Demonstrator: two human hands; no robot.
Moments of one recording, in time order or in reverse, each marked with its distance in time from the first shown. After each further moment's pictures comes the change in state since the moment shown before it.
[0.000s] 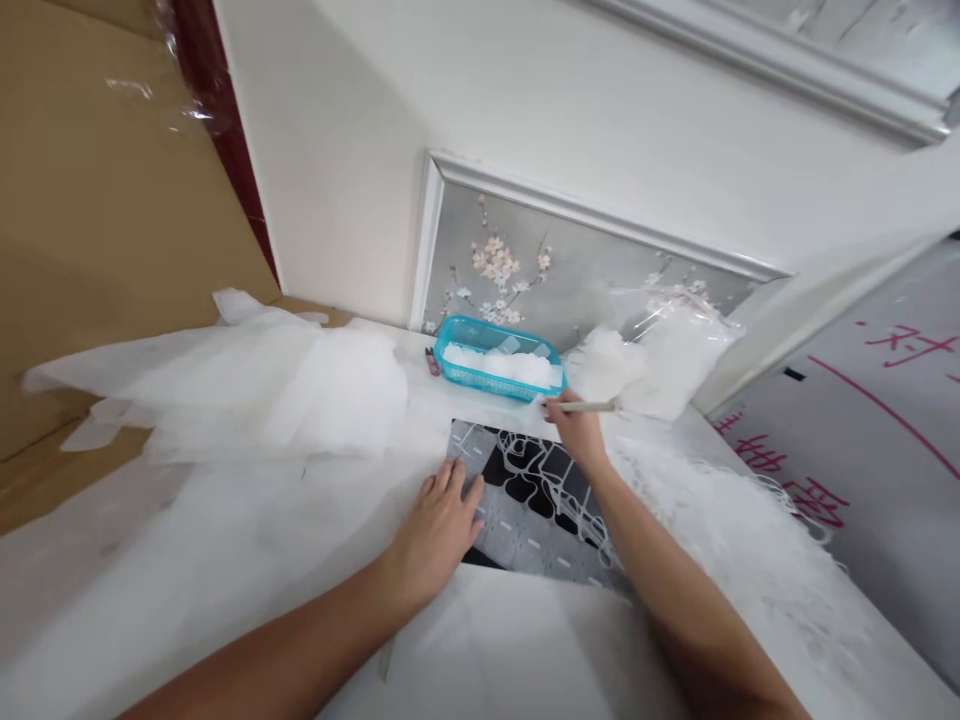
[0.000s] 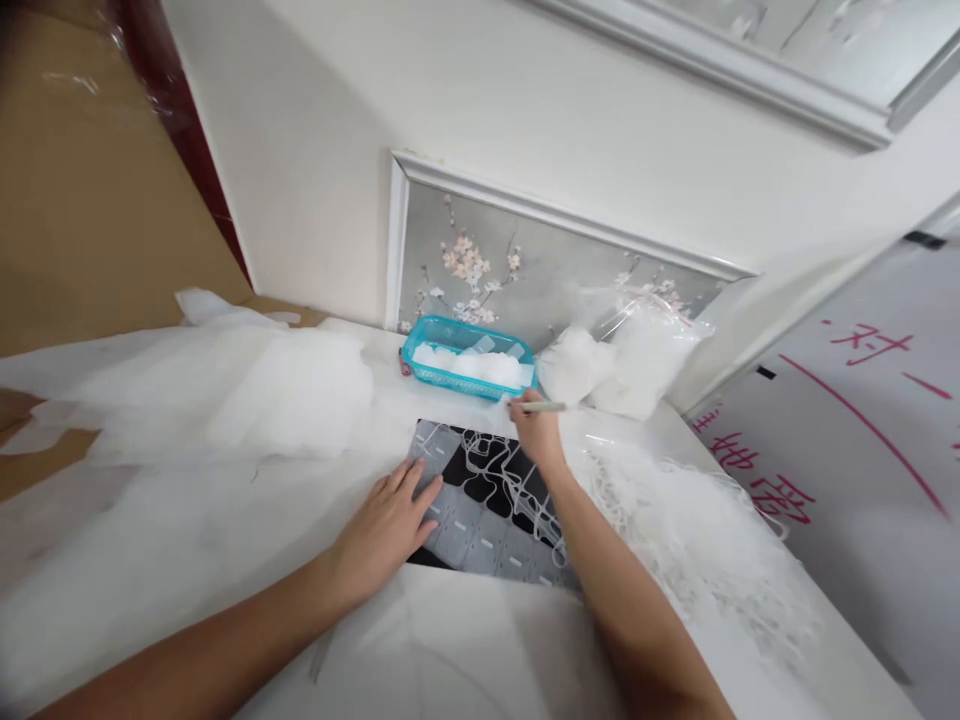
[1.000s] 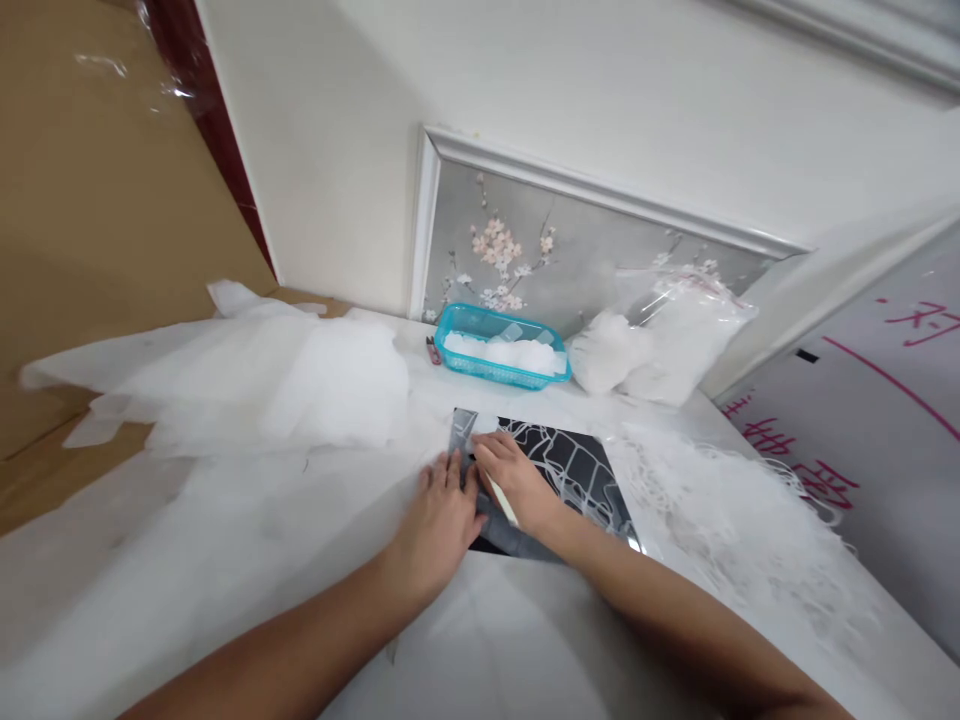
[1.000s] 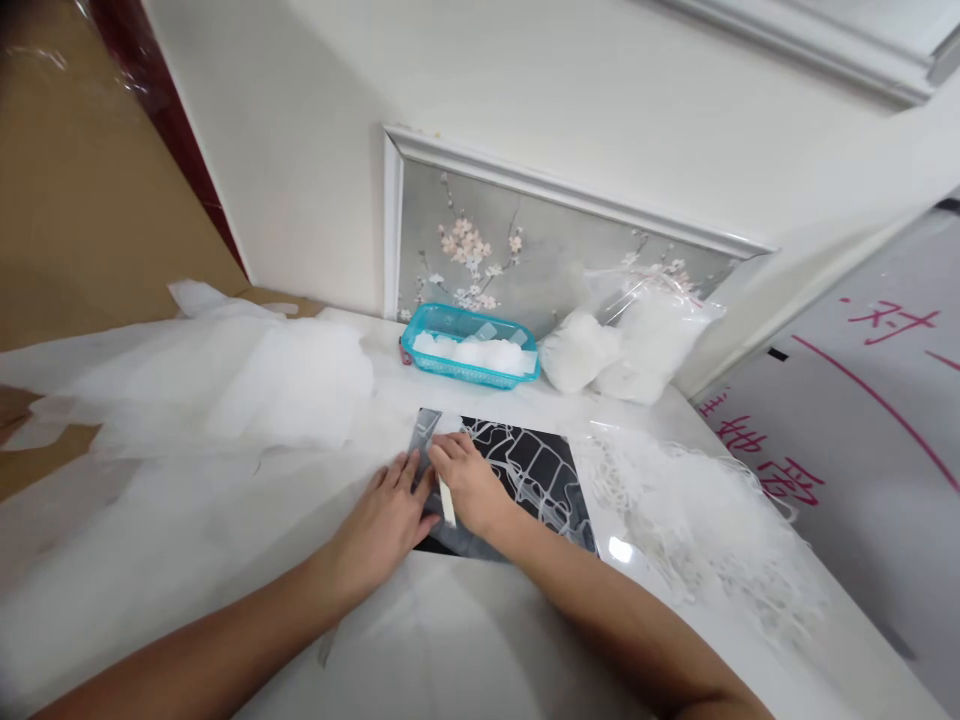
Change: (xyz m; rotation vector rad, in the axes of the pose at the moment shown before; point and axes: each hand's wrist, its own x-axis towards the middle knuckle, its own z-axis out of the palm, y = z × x) left_hand -0.004 0.006 -0.010 0.069 -0.109 -0.073; right_hand -0.096 -0.006 0.063 -0.535 -0.564 -0.804
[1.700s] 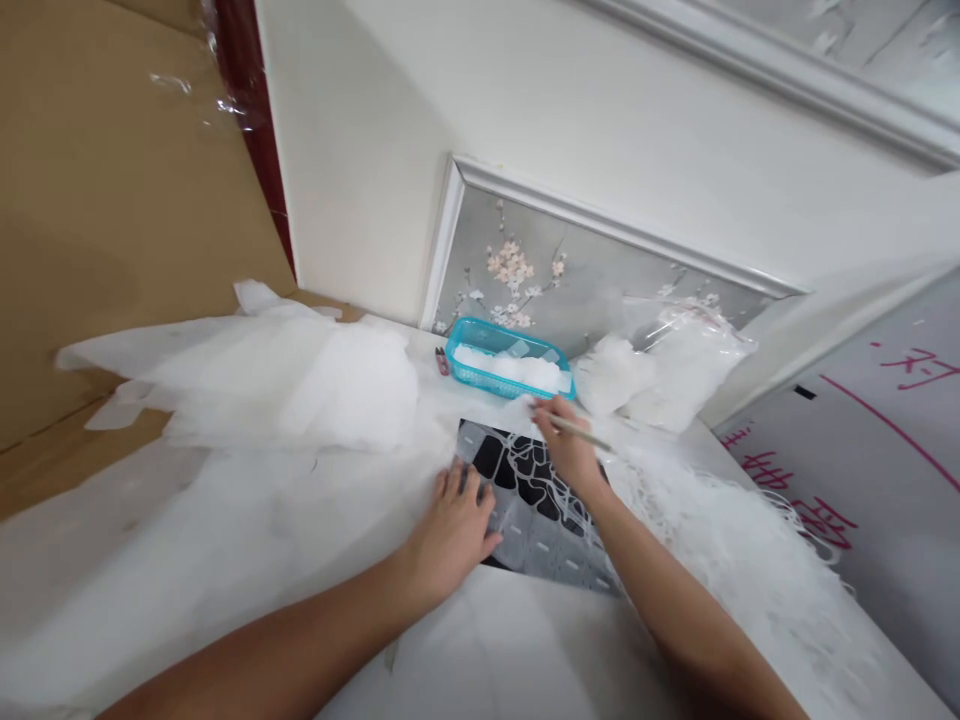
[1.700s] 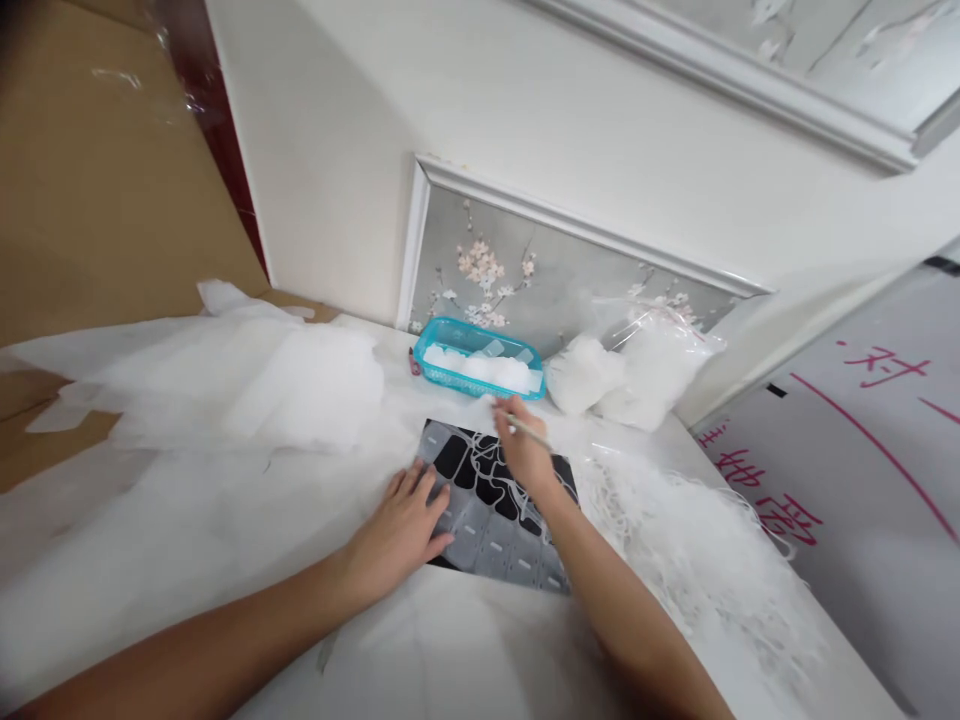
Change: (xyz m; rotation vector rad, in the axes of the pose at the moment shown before) left_hand 0.001 0.000 0.018 -0.106 0.169 0.106; right_hand 0.011 0.058 -0.046 0.203 0.415 0.446
